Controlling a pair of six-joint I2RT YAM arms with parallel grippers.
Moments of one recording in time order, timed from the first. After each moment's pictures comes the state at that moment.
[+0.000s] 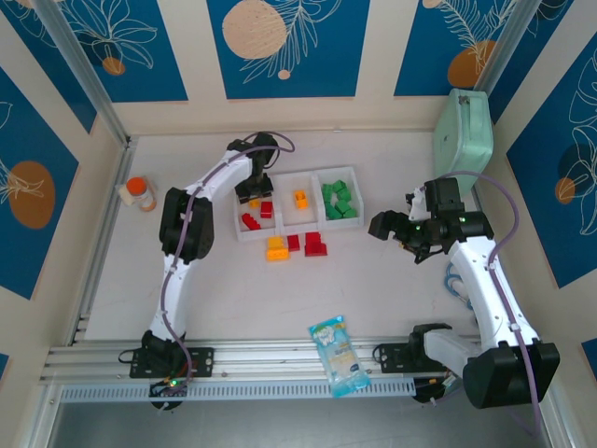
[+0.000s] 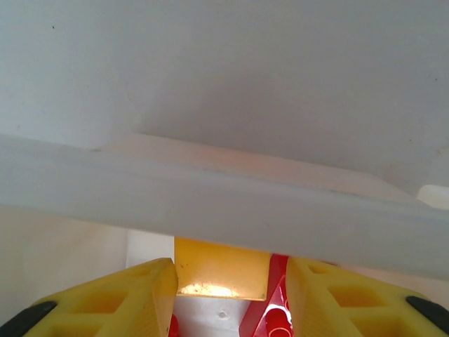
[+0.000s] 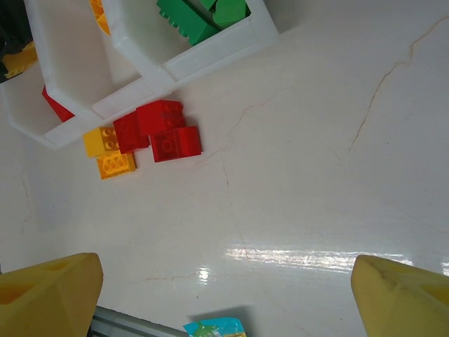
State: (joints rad) left arm -0.43 2.34 2.08 -1.12 -0.15 -0.73; right arm 0.06 1.07 1.02 -1.05 -0.40 0.41
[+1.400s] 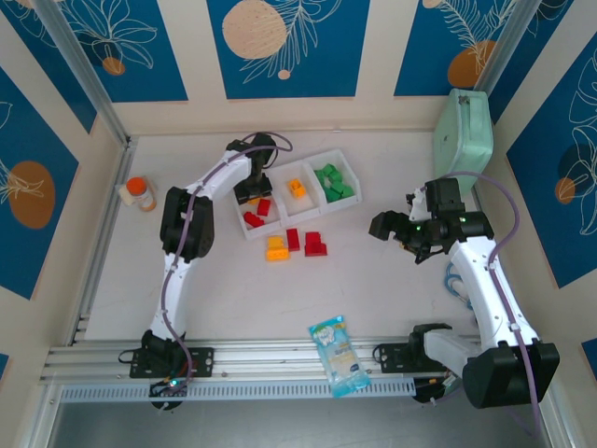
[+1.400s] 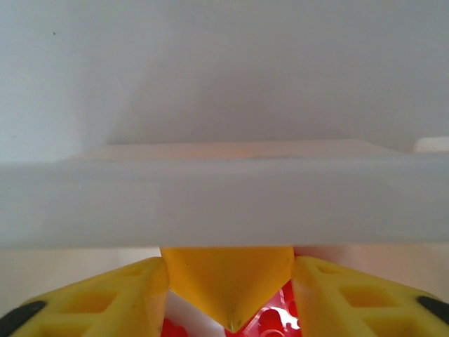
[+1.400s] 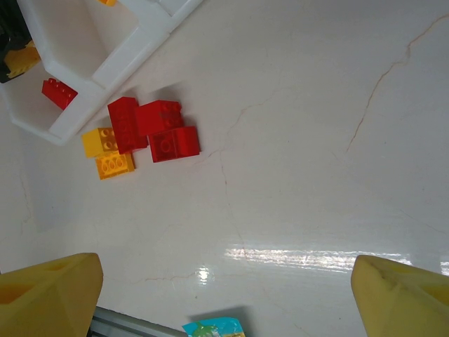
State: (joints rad) left arm -0.42 2.37 2.09 -1.12 -0.15 -0.75; right arm 0.06 1.07 1.02 -1.05 -0.40 0.40
